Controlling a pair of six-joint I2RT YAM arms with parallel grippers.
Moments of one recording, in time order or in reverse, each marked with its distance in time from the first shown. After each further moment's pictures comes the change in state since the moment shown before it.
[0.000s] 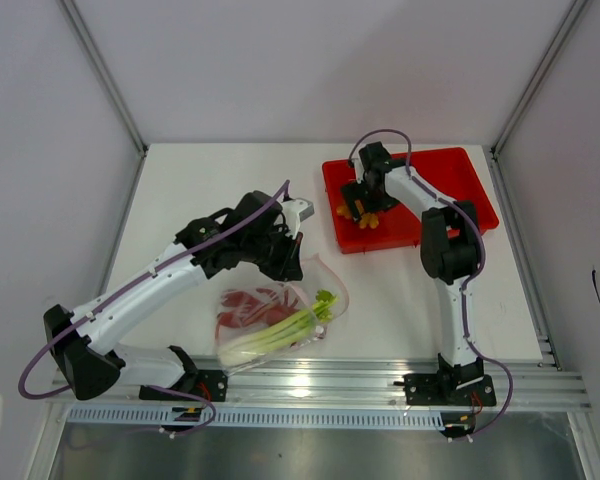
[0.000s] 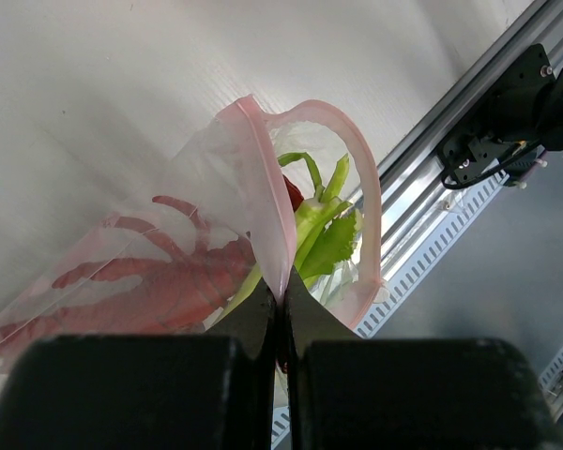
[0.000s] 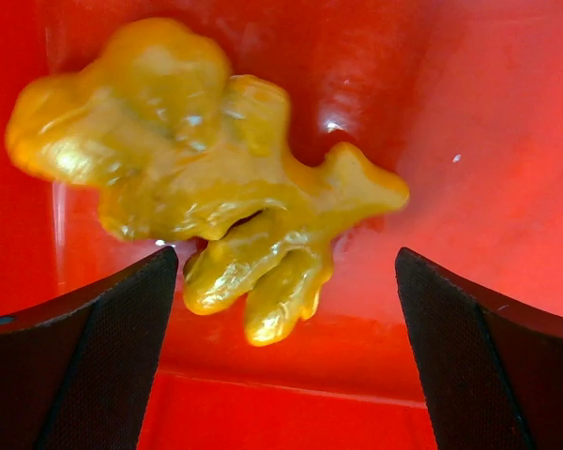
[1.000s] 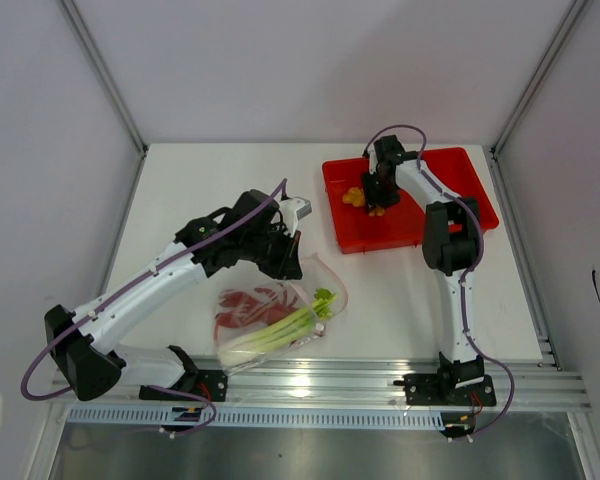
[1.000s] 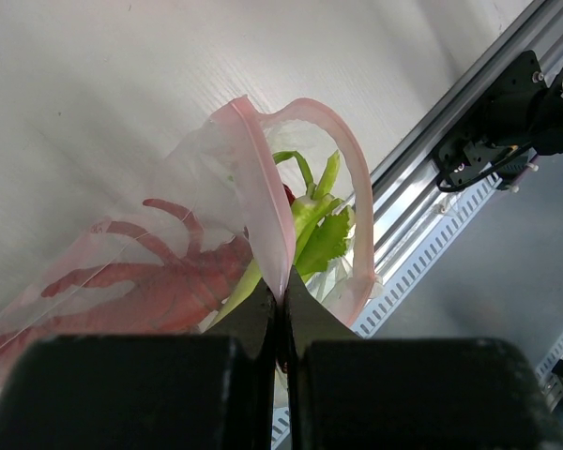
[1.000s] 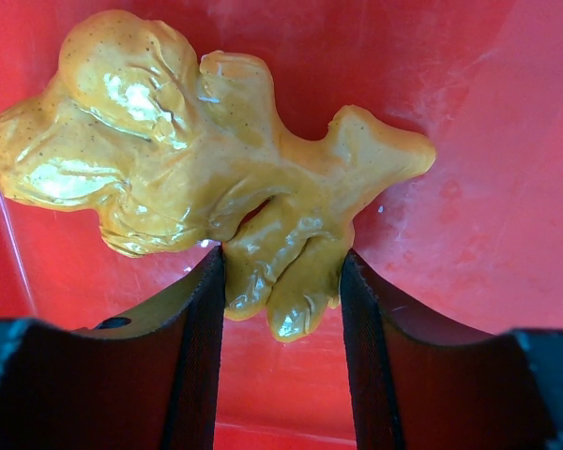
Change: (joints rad) left arm 0.033 0.000 -0.028 0.029 0.040 0.000; right arm -0.090 0.116 0.146 -0.034 -0.080 0.066
